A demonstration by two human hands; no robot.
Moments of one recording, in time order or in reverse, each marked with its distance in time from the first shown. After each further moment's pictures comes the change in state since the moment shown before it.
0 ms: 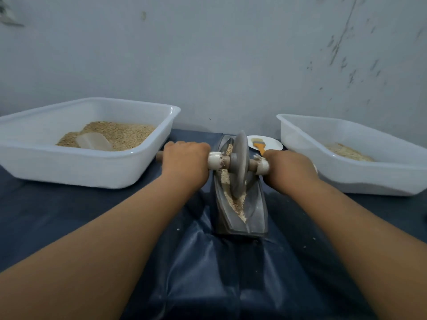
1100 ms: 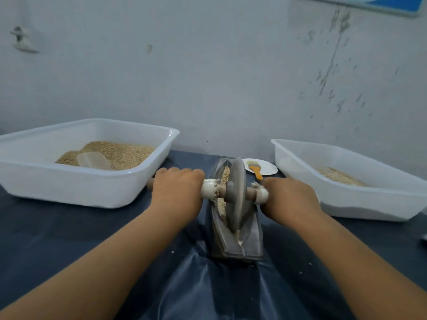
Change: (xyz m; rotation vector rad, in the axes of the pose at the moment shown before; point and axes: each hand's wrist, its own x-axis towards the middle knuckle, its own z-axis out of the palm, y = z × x) left_hand -0.030 -0.003 -0.021 -0.023 -0.011 -0.003; right_hand -0.030 -0.005 -0.022 0.029 -0.024 0.023
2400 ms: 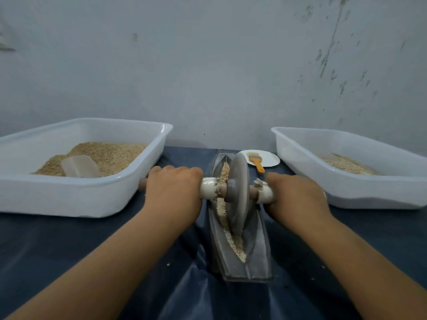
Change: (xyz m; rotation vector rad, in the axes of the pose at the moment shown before) left_hand 0.008 0.006 -0.010 0.011 -0.052 0.002; right_hand -0.014 -0.009 -0.010 0.020 0.073 -0.002
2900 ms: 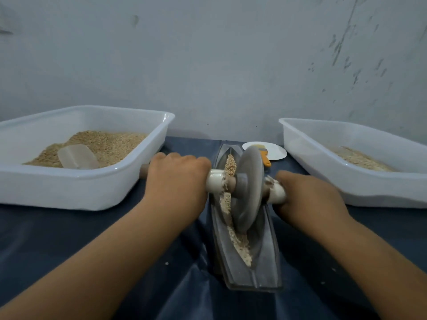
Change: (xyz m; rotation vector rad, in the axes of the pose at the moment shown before) left_hand 0.003 0.006 -0.009 0.070 0.019 0.025; right_hand -0.001 0.009 0.008 0.060 -0.032 0.006
